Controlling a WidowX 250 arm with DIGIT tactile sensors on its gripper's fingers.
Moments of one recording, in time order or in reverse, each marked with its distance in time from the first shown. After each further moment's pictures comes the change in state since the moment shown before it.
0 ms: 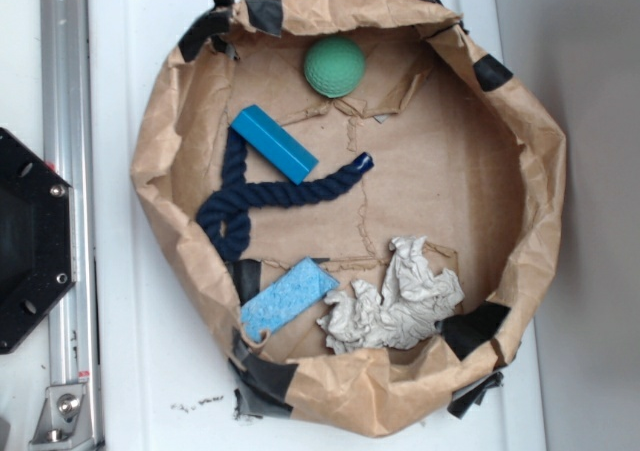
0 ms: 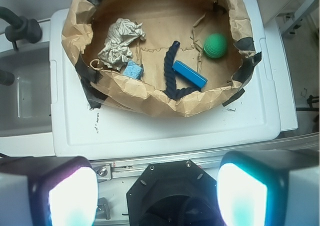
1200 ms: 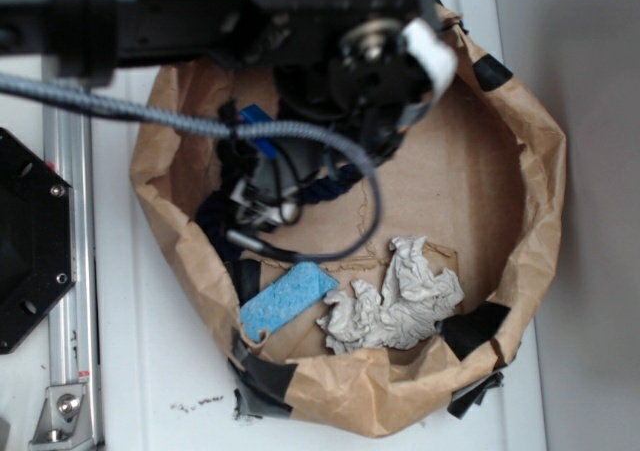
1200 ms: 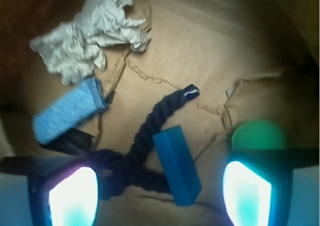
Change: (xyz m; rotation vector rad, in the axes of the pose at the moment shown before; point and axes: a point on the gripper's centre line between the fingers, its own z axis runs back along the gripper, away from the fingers) arm 0.102 0.039 -0.167 -0.055 0.230 -0.652
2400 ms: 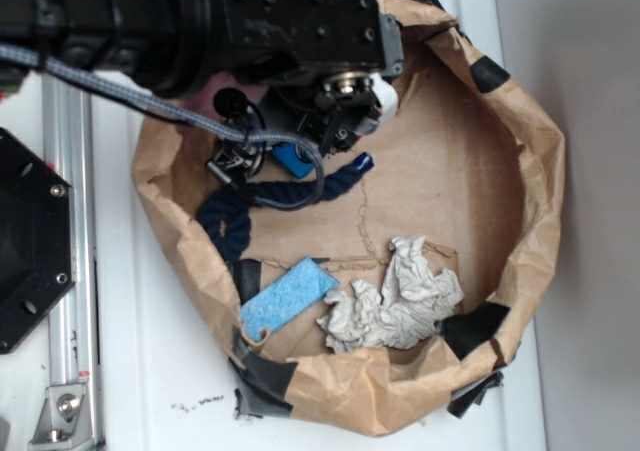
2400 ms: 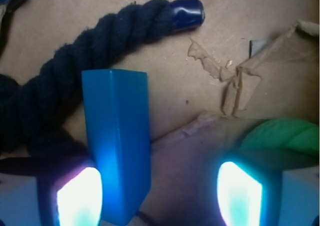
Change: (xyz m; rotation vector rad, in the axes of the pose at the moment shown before) arm -0.019 0.037 -0.051 0.097 0.093 -0.203
